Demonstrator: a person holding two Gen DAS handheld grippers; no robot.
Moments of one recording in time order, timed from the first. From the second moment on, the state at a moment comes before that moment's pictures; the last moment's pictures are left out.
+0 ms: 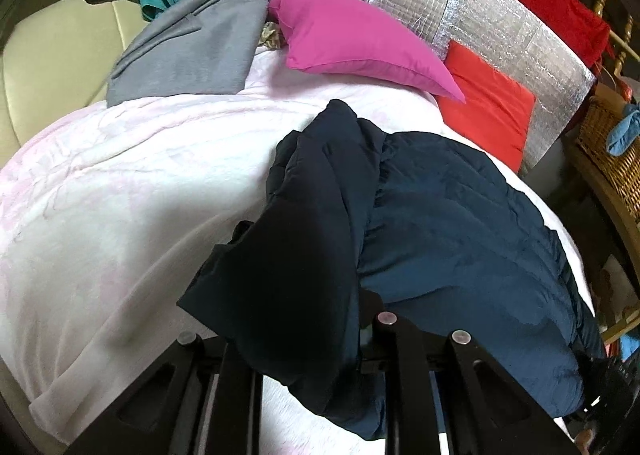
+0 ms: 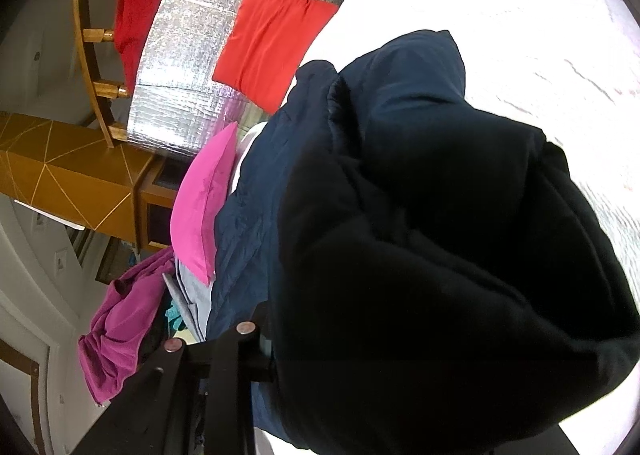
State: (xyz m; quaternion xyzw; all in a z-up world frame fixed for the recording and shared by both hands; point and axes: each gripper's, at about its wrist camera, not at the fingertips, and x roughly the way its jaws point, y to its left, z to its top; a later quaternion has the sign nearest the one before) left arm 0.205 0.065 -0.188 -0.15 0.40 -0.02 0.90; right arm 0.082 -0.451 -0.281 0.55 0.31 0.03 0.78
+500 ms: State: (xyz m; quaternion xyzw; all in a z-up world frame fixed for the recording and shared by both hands) left arm 0.173 0.077 -0.165 -0.09 0.42 0.01 0.90; right arm 0.038 -0.478 -0.270 0.51 0.37 0.02 0.78
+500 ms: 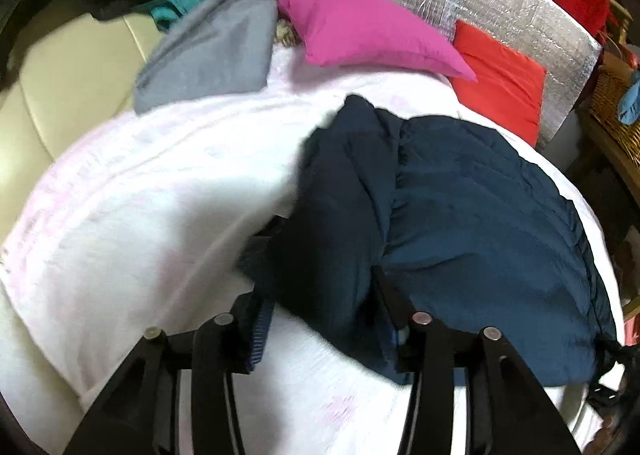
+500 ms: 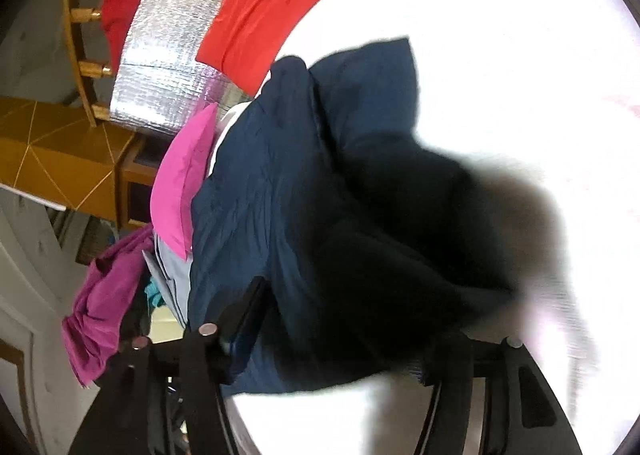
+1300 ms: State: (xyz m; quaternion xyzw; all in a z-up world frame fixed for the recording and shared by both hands) left arm 0.138 0.052 -0.141 0.00 0.32 0.03 0.95; right arm 0.068 -0.385 -0.181 0.31 0.37 0.06 0.87
